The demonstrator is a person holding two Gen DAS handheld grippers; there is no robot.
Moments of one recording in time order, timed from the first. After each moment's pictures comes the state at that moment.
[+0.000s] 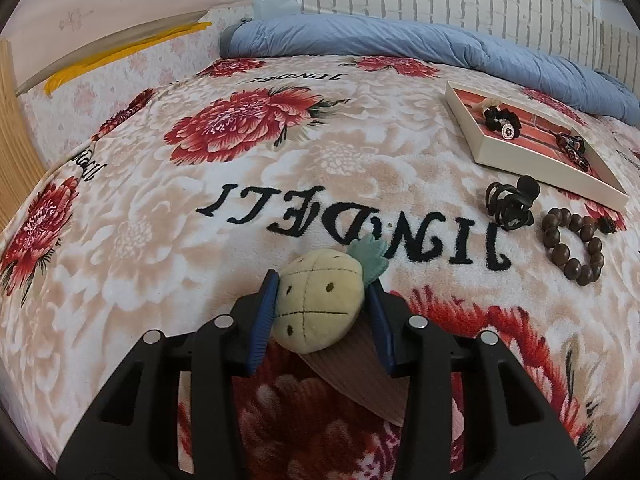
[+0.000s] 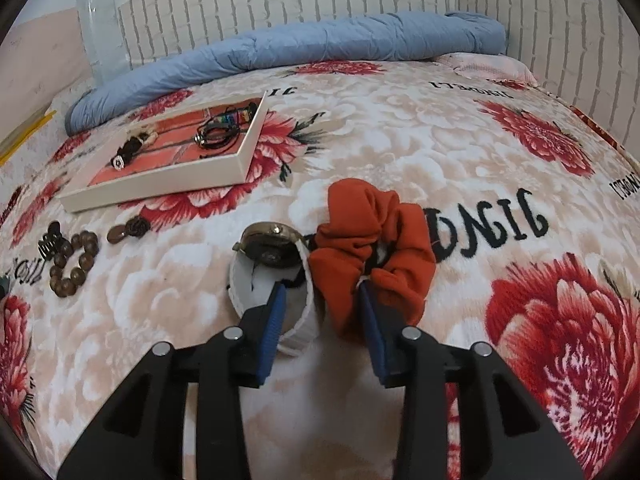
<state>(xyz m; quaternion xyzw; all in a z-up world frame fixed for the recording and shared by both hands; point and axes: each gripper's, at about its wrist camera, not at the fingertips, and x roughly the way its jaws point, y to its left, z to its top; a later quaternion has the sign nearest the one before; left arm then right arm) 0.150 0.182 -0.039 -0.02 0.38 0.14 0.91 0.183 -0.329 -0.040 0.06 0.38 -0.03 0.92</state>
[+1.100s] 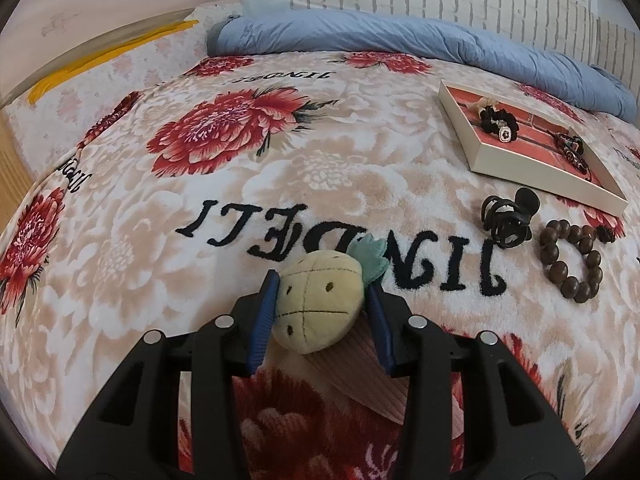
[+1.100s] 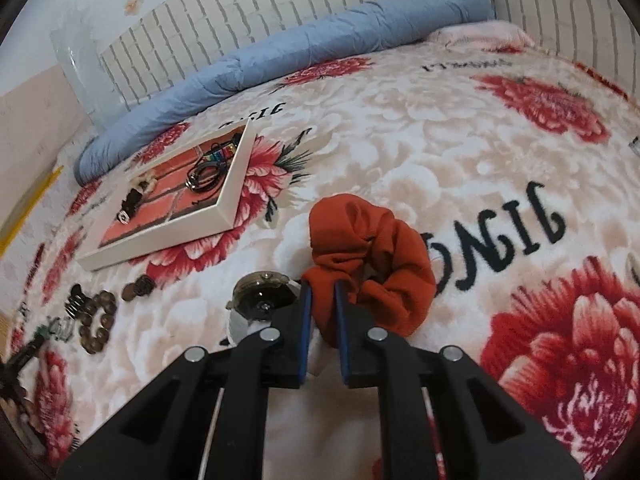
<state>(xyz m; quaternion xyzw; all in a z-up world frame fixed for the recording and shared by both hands) 0.177 0.182 -0.034 -0.02 0.40 0.12 0.91 0.217 -0.379 -0.035 0.17 0.39 0.00 0.91</state>
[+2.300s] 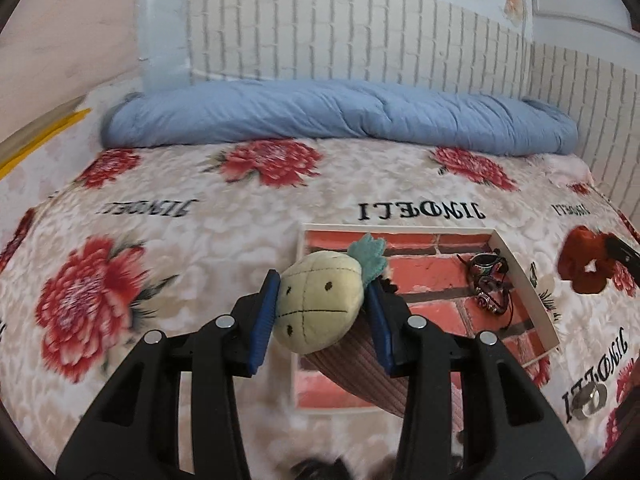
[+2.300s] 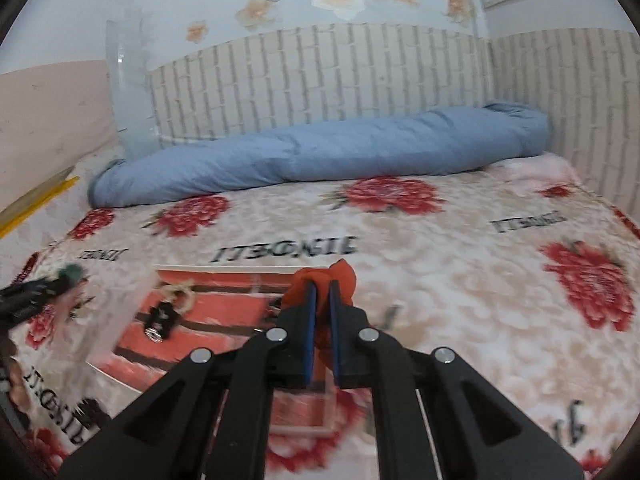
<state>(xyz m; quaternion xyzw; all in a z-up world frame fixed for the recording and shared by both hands) 0.371 0.059 0.064 -0.01 0.32 -0.02 0.95 0.346 -0.261 0.075 0.05 0.25 0.03 0.97</state>
